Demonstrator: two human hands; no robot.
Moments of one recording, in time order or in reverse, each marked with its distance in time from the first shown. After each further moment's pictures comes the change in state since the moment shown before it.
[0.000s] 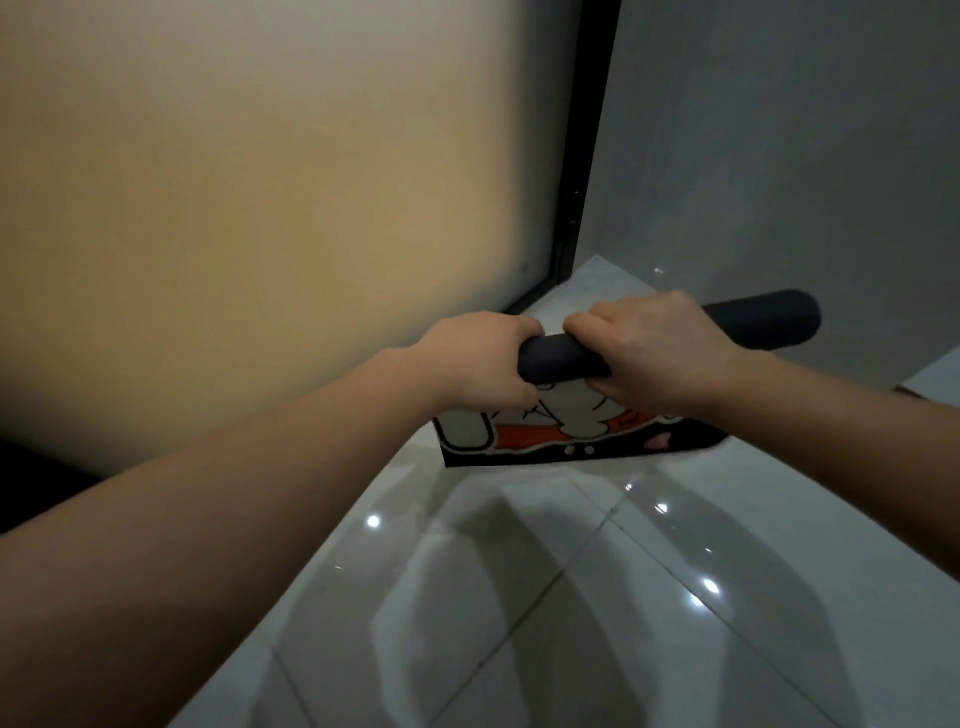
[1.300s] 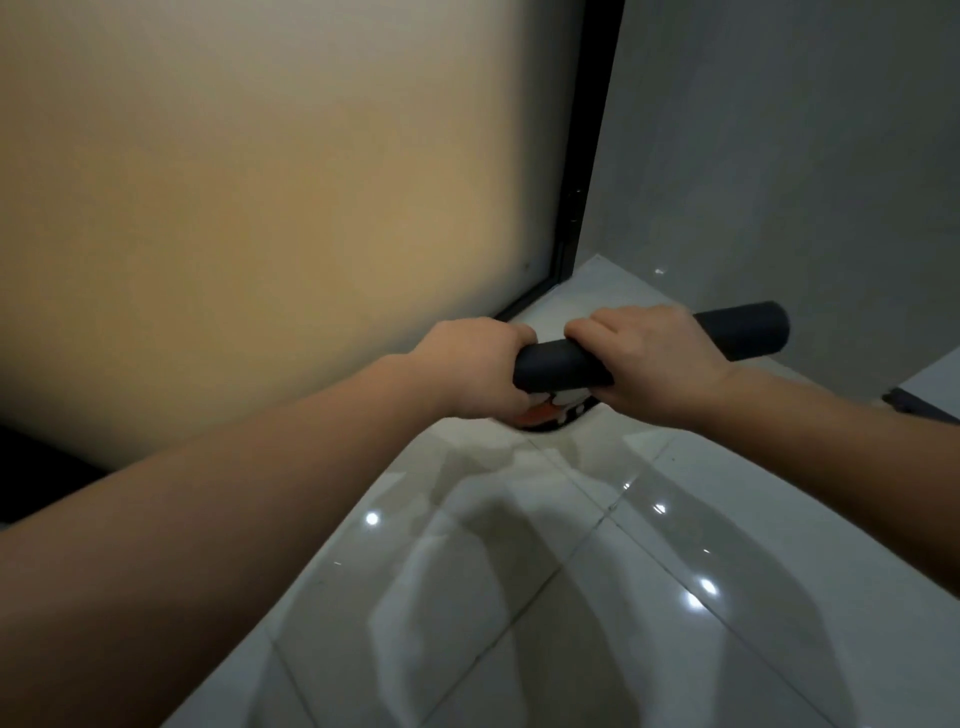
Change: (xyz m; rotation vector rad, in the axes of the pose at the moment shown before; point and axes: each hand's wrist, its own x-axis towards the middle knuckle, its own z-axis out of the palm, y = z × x) left_hand -0.005 -0.004 0.009 0.124 0.050 0.012; right_hand -0.009 -0.004 0.011 0.075 -0.024 0.073
